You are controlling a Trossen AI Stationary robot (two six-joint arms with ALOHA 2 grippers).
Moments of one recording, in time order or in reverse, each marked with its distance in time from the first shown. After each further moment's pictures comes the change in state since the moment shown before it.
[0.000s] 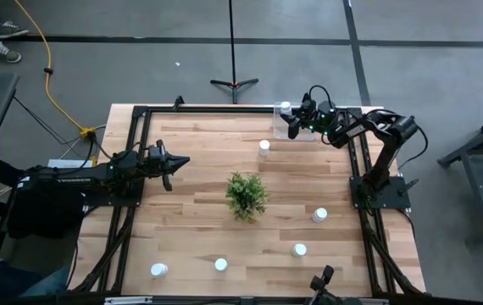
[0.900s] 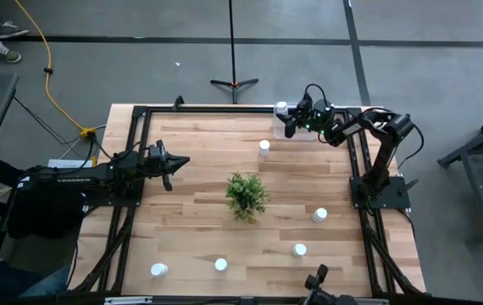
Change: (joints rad) left arm 0.000 0.000 0.000 -0.010 -0.008 -0.023; right arm 0.025 0.036 0.054 -0.024 -0.007 0.037
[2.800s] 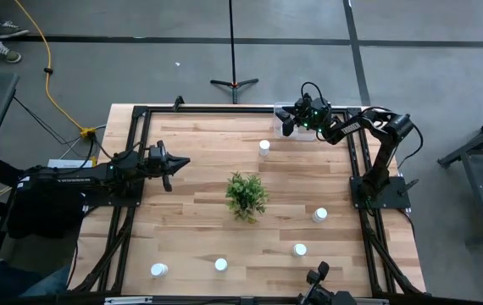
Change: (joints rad) left arm 0.000 0.000 0.000 -0.008 0.017 -0.001; right arm 0.003 0.000 0.038 -0.090 0.070 -0.034
